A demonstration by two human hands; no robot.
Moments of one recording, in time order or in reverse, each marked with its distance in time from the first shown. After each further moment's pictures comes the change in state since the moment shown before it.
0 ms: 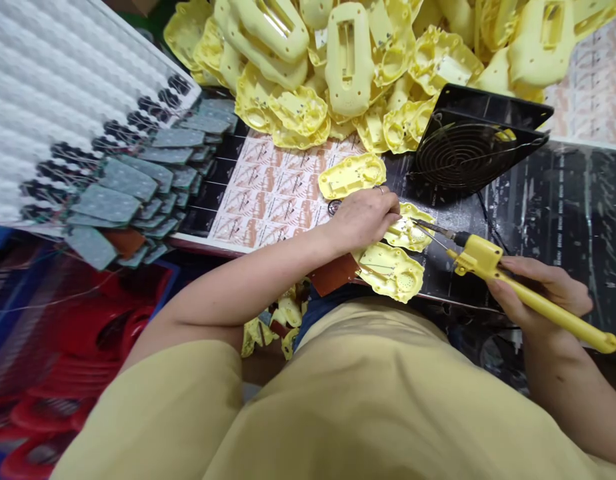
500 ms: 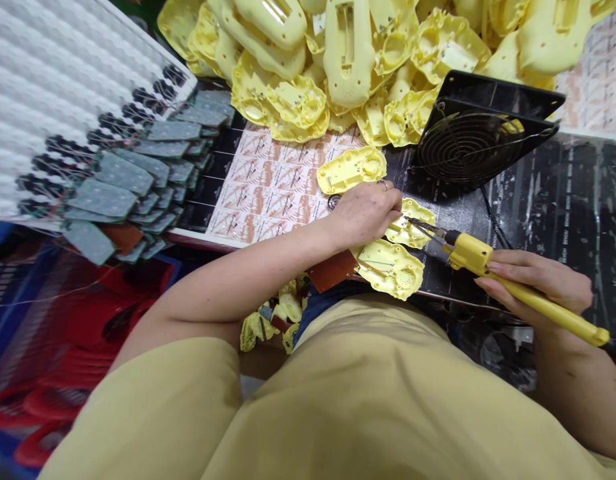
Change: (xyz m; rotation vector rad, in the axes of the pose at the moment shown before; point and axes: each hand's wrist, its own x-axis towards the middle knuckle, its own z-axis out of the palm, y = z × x) left_hand 0.002 0.000 -0.001 0.064 -0.002 0.081; right_hand 0.014 0.010 -0.003 0.057 -0.217 -0.156
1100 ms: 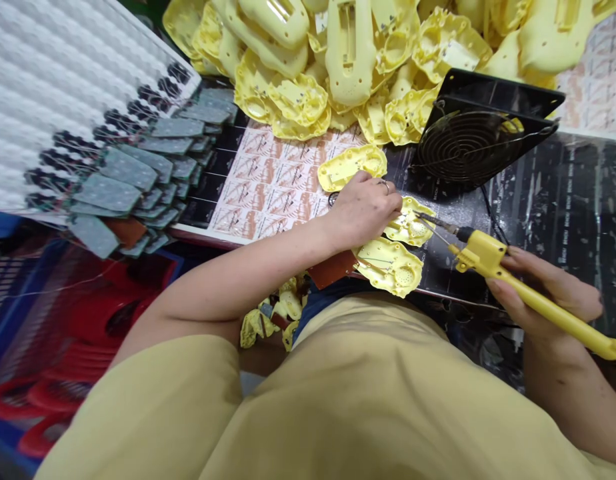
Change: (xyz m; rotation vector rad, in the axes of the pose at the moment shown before) left_hand -0.003 0.005 -0.004 0.105 0.001 0.003; right_hand -0.029 -0.015 -0.001 -0.193 0.191 0.276
